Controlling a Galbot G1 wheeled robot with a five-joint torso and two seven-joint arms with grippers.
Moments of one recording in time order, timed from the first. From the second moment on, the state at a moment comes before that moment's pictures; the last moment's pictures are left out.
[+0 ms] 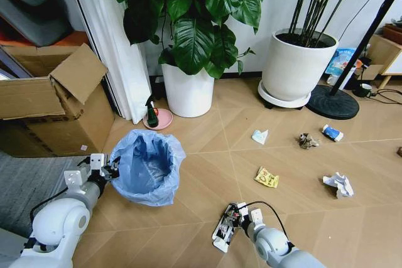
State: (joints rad) left arm 1.35 -1.11 -0.66 -2.05 -0.54 0.61 -0.07; right arm -1.13 1.12 -0.08 1.36 0.56 -0.29 0.12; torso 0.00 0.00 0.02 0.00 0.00
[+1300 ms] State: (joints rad) left arm 1.35 -1.10 -0.64 -2.05 -0.54 0.62 -0.07; right arm -0.98 0.99 0.04 1.71 0.63 -0.21 0.12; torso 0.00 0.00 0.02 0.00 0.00
